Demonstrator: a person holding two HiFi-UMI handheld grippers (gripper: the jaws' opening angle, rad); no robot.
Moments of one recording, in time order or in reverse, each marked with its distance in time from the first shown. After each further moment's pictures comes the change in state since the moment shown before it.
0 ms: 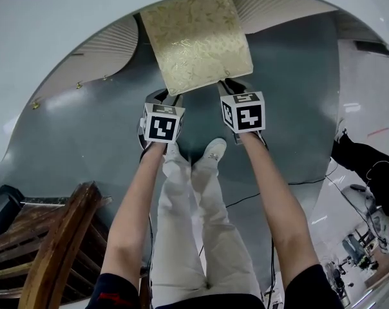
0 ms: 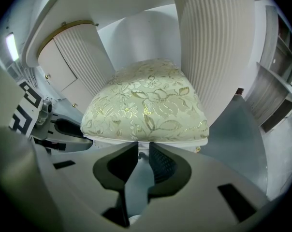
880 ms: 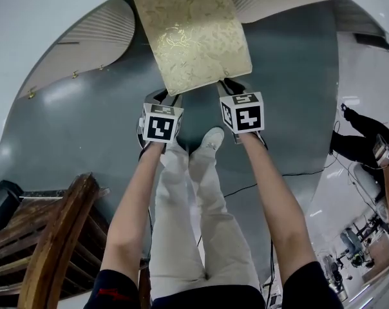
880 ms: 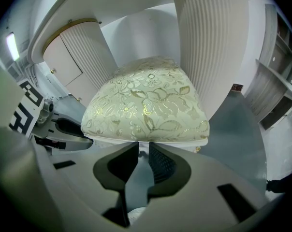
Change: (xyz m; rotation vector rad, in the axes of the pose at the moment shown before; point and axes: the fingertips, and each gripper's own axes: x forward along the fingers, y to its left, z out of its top) left arm -0.007 -0.023 -0.035 -0.015 0.030 -0.032; right arm -0.016 0.006 -0.037 0.000 0.033 0.009
